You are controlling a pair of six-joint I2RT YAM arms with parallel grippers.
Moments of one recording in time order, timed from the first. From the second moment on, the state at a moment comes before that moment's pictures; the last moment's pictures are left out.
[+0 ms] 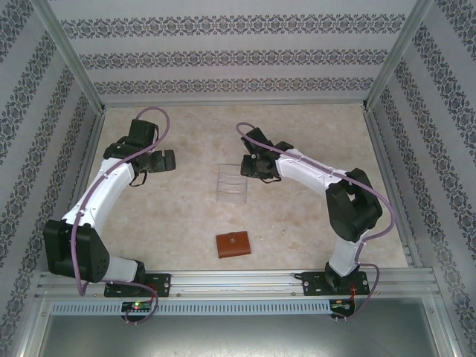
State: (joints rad) left arm -0.13 1.39 1.19 -0.85 -0.14 -0.28; right arm 0.61 1.83 1.35 -0.63 0.03 0.70
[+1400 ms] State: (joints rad) left arm -0.13 1.38 1.17 -0.85 -0.10 -0.26; right arm 0.53 2.09 1.67 -0.71 0.04 0.65
